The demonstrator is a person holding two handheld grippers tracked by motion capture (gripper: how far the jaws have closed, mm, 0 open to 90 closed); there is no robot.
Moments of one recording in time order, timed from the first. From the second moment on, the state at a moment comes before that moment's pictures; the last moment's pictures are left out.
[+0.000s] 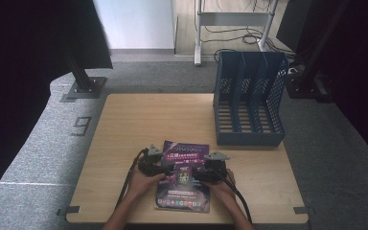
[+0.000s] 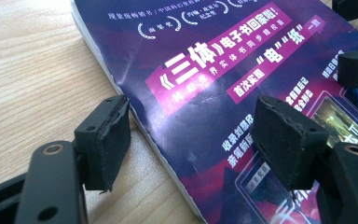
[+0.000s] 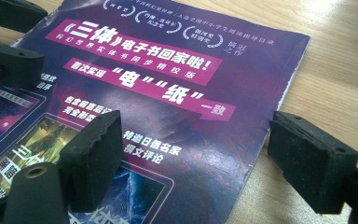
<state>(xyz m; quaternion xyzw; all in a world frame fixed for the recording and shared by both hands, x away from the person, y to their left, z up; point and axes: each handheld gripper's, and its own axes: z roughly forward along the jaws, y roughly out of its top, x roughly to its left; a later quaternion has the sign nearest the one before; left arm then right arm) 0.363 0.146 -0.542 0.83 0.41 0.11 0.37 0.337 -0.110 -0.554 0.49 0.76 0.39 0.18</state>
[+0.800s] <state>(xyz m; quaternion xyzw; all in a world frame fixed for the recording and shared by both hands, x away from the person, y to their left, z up) 0.363 0.149 -0.537 0.81 0.43 0.08 0.39 0.337 -0.110 -0.554 0.49 0.76 0.39 0.18</state>
